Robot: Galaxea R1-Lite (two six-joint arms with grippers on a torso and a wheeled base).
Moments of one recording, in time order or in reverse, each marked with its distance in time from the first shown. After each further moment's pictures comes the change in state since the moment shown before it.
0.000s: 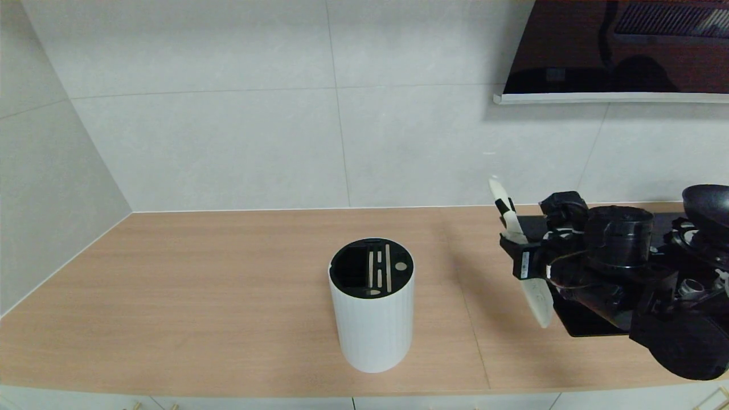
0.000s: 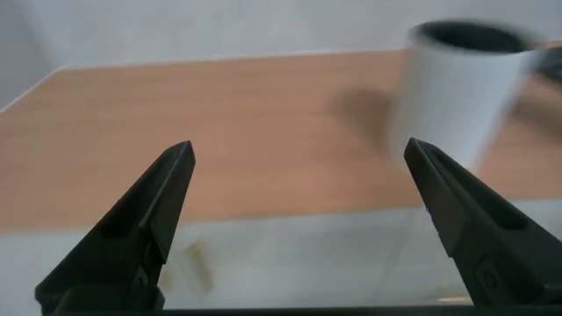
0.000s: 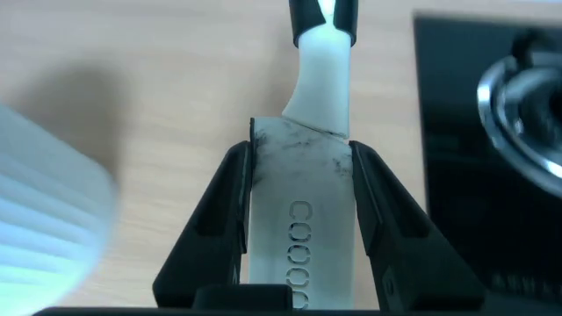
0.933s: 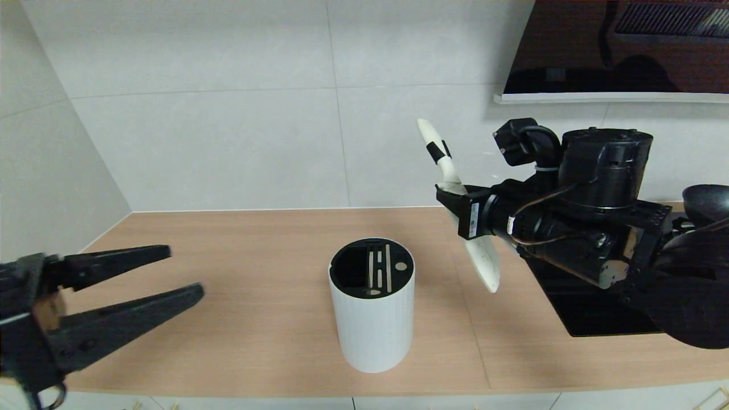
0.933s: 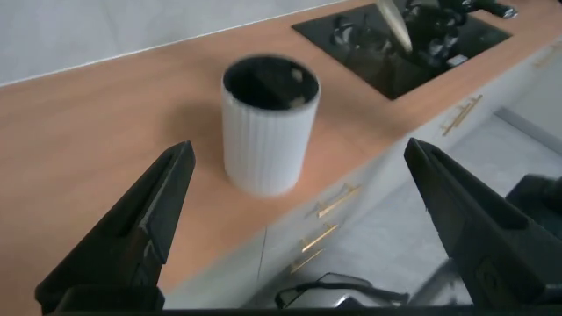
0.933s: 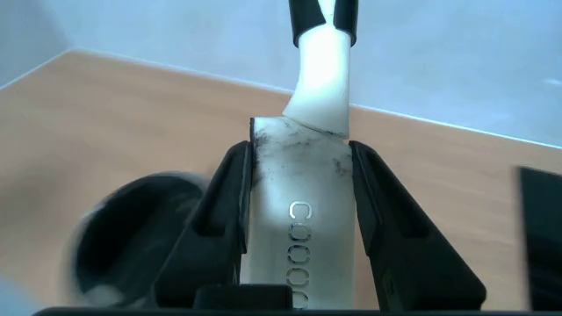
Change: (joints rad) left arm -0.162 1.016 -0.562 -0.196 -0.356 -0.060; right arm 0.273 -0.111 -0.345 0.323 0.019 0.003
